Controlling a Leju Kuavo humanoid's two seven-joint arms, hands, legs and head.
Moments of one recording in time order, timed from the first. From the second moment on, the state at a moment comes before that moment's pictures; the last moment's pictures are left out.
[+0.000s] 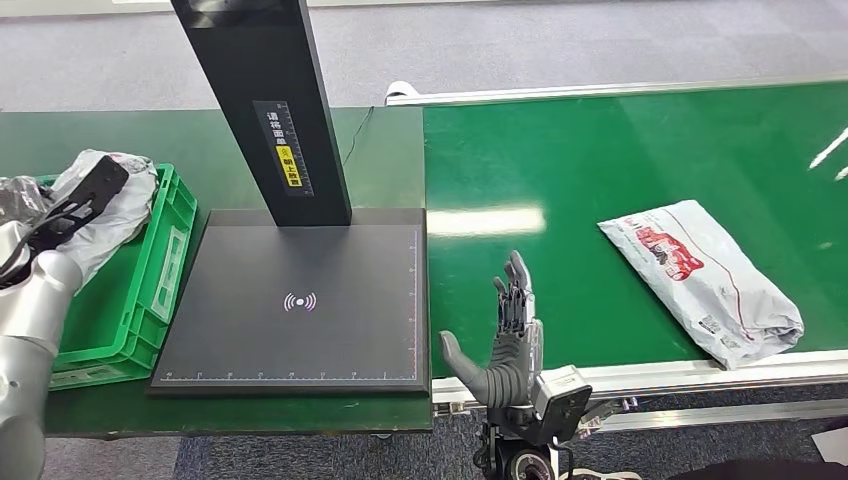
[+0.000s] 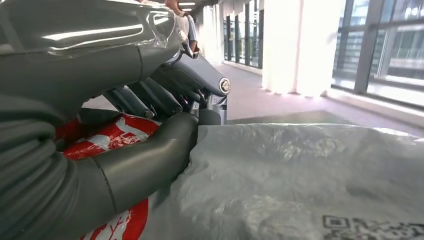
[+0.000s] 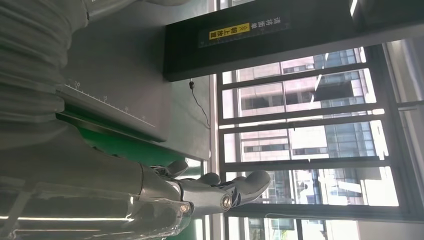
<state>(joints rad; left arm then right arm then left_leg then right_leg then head) -0.95 0.29 0.12 -0.38 -1.29 0.17 0.22 0.09 0.32 0.21 -1.26 0.09 -0.11 -0.66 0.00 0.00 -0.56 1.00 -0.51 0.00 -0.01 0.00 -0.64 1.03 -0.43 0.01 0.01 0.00</state>
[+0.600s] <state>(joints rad) -0.94 0.29 0.21 -0.37 -1.27 0.42 0.13 0.08 0.32 0.22 -1.26 0.09 -0.11 -0.66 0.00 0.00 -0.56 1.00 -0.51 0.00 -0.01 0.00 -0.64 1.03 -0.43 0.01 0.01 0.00</state>
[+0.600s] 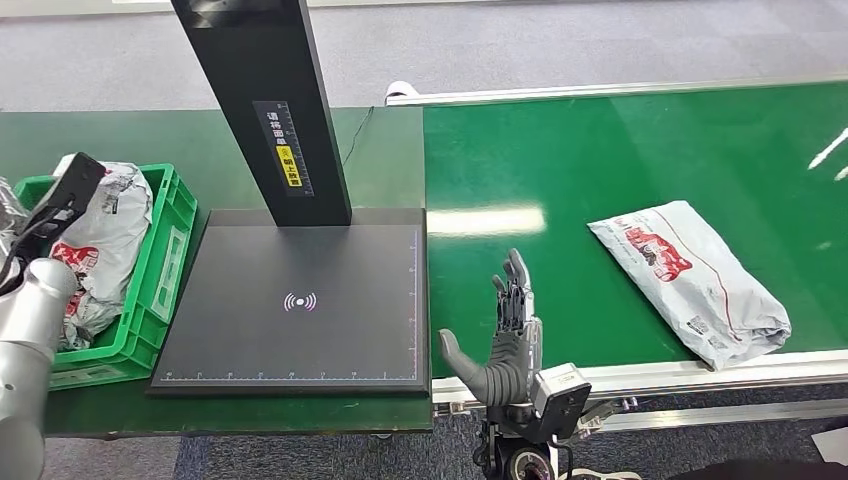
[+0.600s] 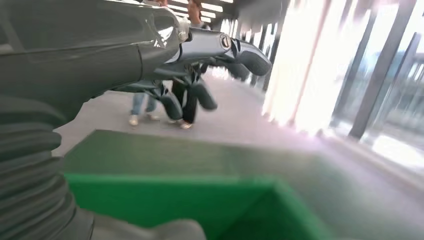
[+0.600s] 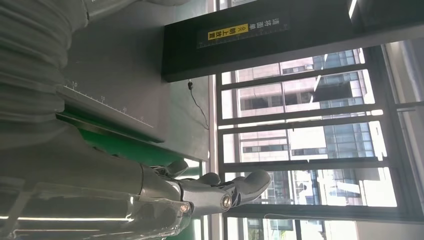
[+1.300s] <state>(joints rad) -0.21 -0.06 0.09 -1.21 -0.18 0.19 -0.63 0.08 0.32 0.21 -1.25 0.07 -0.18 -0.68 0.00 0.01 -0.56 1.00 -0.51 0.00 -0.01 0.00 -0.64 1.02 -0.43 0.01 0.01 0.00</state>
